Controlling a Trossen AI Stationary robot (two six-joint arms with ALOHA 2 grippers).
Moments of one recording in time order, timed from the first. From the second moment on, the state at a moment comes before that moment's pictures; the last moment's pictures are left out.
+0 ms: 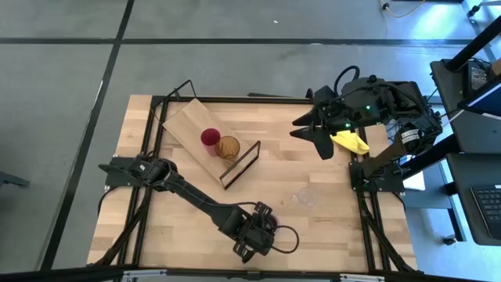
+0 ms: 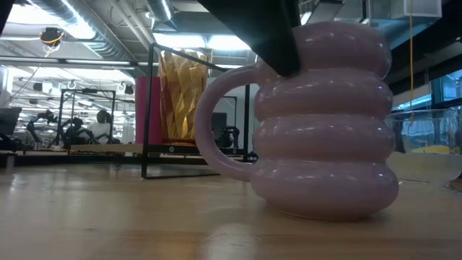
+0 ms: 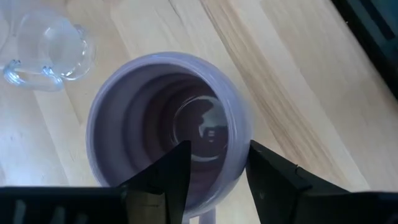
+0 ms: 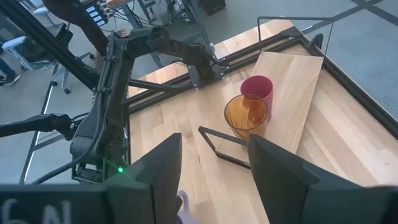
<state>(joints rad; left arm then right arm) -0.50 2.24 1.99 -0.90 -0.27 0.06 0.11 1.57 2.33 -1.29 0.11 0.47</state>
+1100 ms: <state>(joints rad) -0.52 2.25 2.05 -1.00 -0.31 0.09 0.11 1.57 2.33 -1.31 0.14 0.47</state>
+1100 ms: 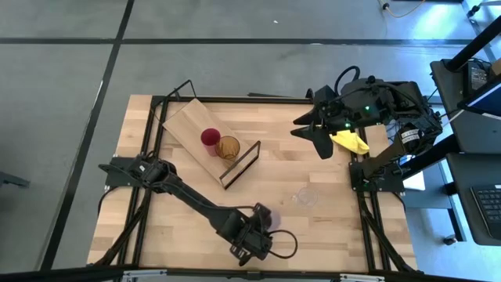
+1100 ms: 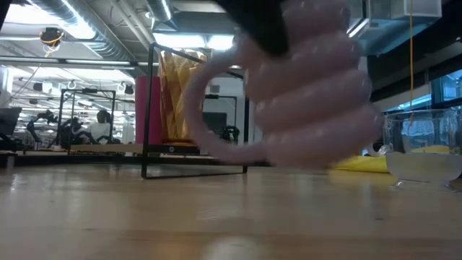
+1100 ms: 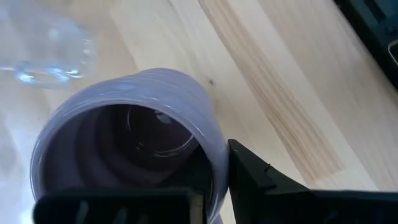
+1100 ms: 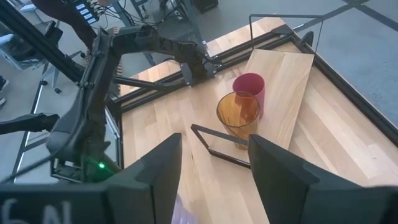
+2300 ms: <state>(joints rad) -0.66 1.92 2.35 -1.57 -0.62 -0.85 0.18 1.57 2.33 -1.34 0.13 0.47</state>
